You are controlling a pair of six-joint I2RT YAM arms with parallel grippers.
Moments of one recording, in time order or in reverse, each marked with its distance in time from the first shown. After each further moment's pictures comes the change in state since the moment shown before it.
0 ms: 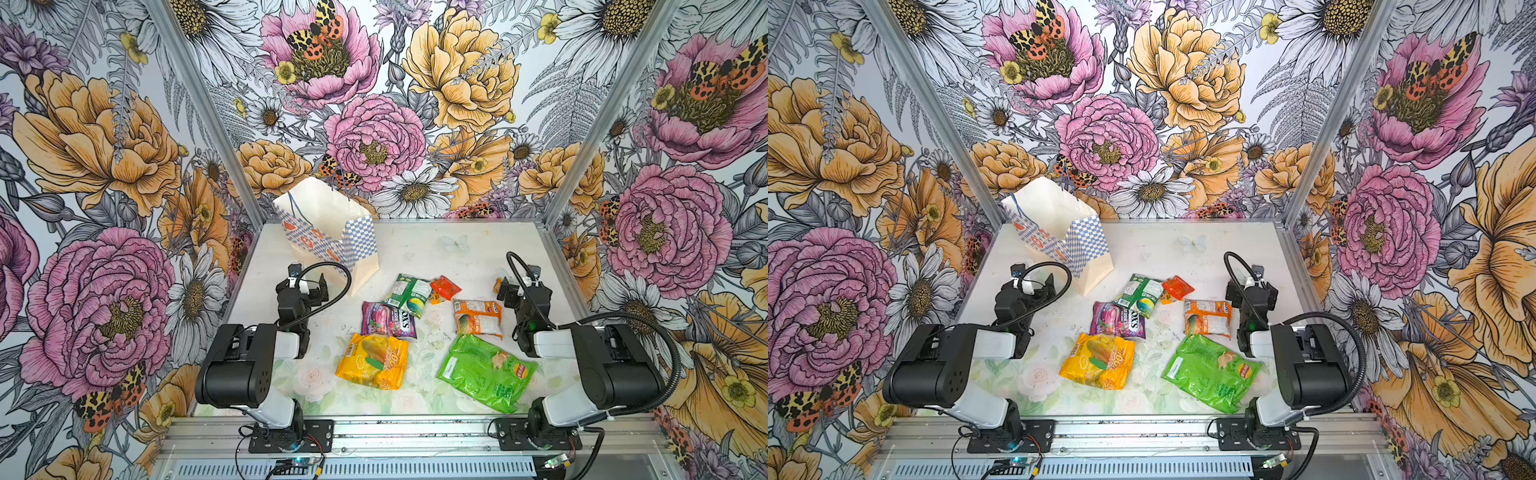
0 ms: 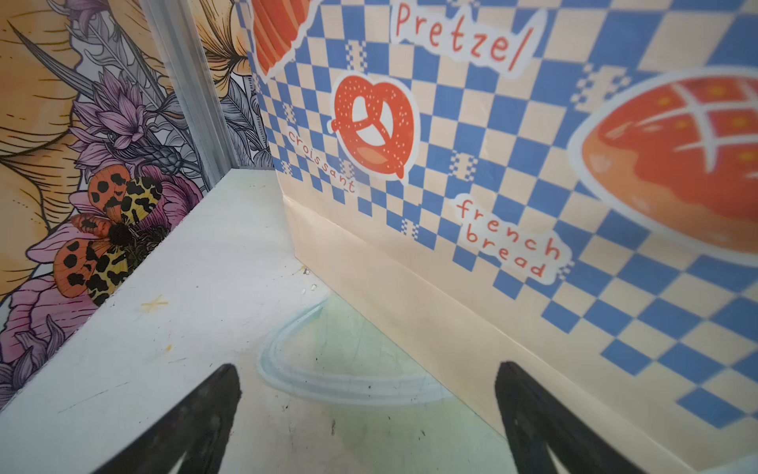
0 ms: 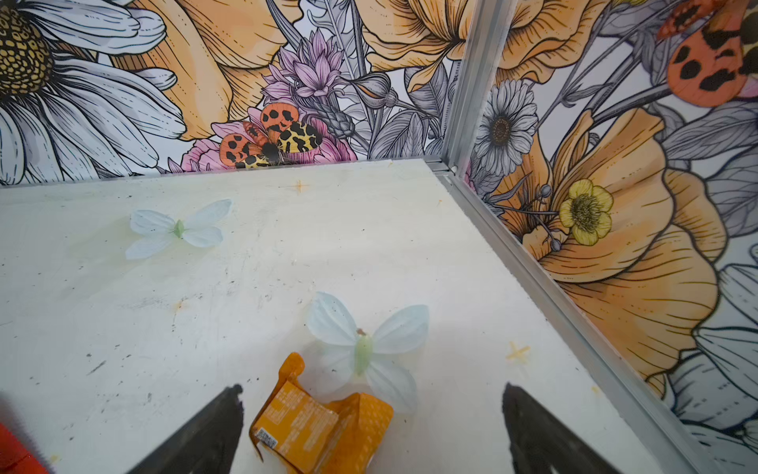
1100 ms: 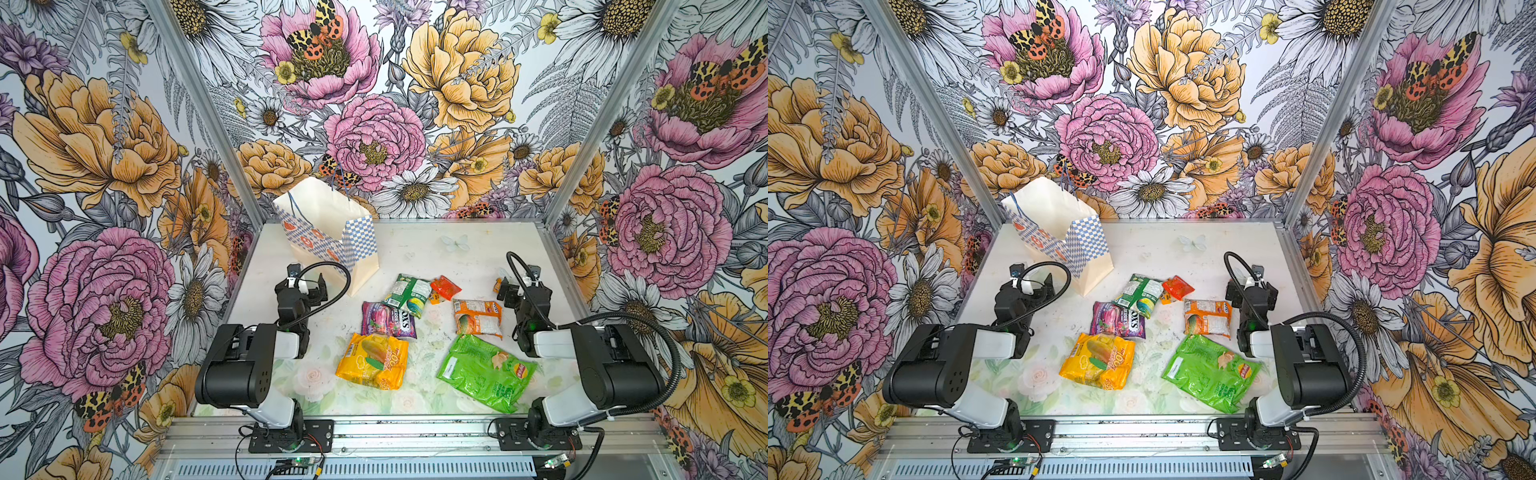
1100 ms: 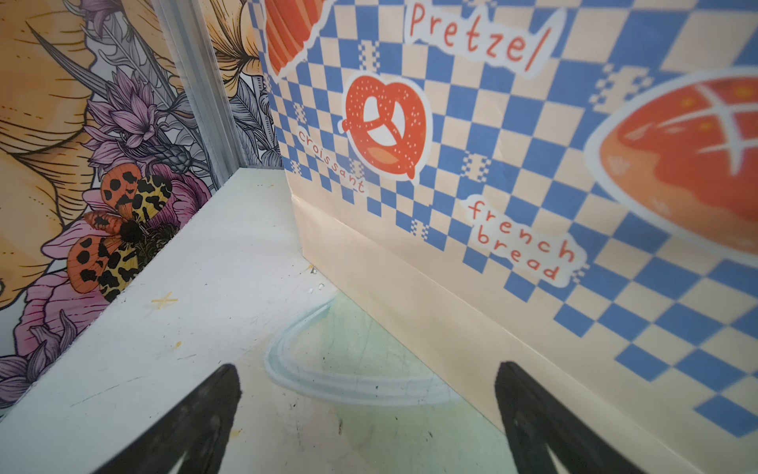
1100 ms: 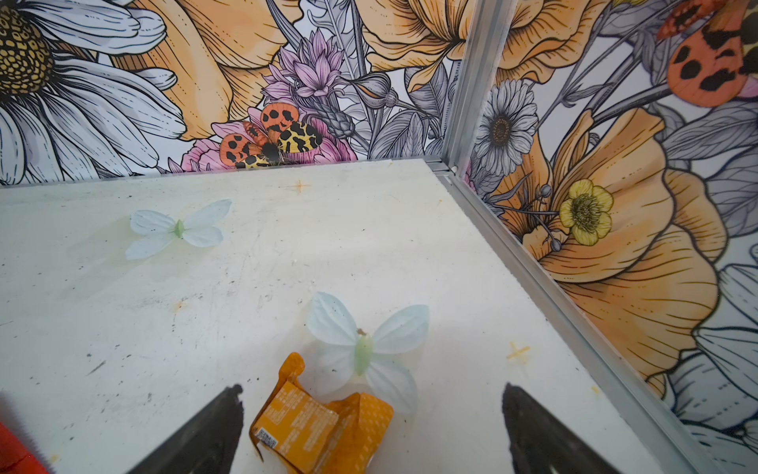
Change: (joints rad) left arm 0.003 0.000 0.000 0.000 -0.018 -0.002; right arm -0.001 0.000 0.000 0.000 0.000 0.000
